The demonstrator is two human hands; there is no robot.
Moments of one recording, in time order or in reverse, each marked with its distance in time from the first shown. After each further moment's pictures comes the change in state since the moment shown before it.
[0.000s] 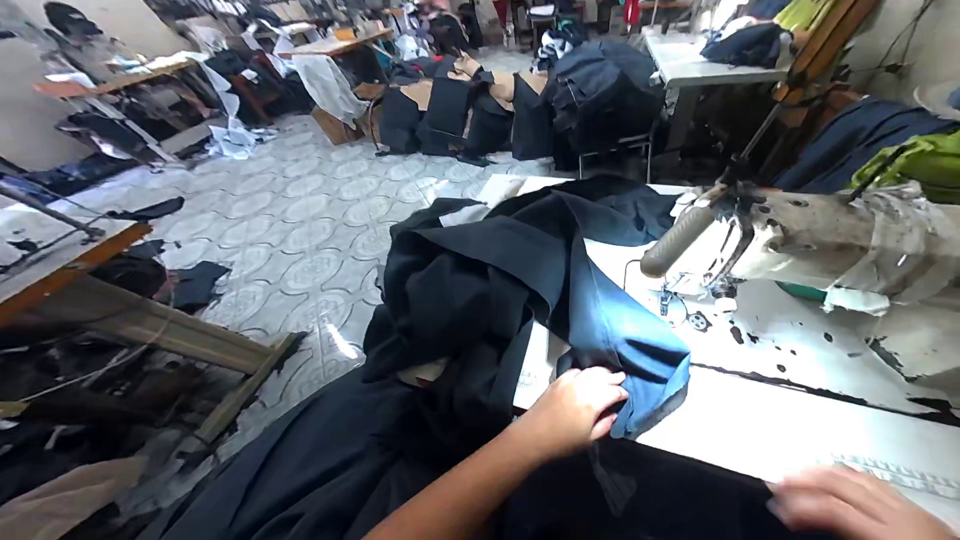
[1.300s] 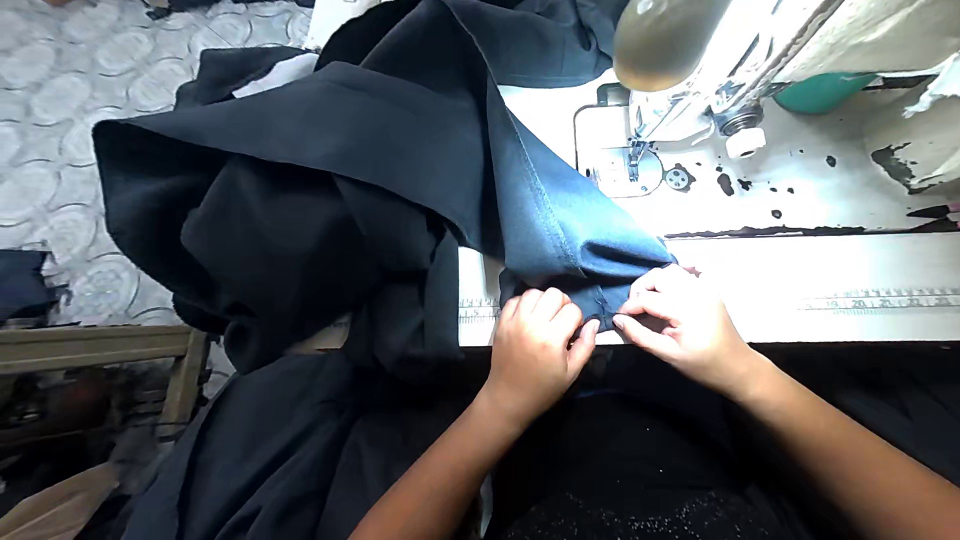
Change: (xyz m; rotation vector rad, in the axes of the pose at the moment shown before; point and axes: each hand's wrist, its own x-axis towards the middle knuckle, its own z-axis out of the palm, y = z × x) left_hand -0.006 0.010 0.024 0.152 0.298 -0.187; right_hand 0.092 0.084 0.121 -0.242 0.406 0.205
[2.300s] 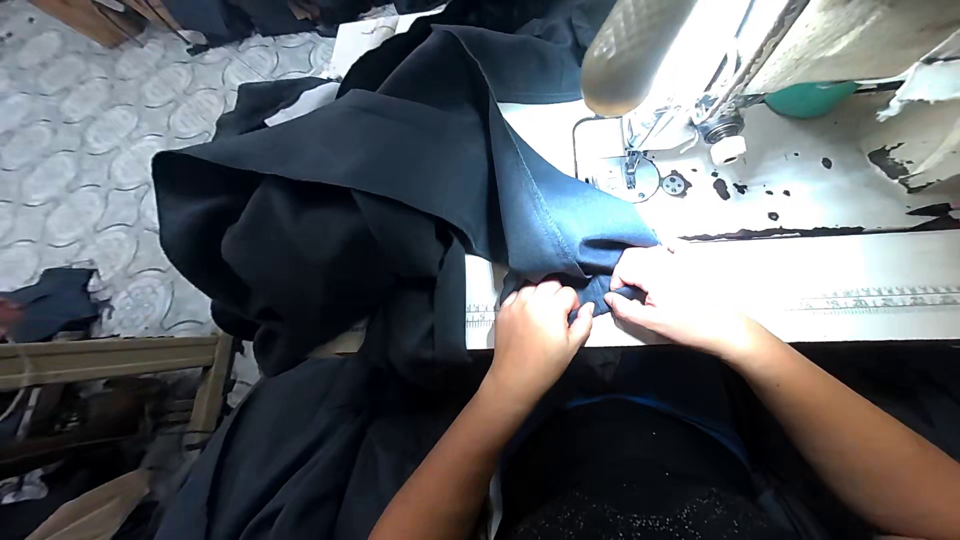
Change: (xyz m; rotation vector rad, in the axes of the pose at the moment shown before) left_hand 0.020 0.003 -0.005 0.052 -0.132 -0.136; right_hand 0.036 0.009 -0.005 -0.007 -0.206 0.021
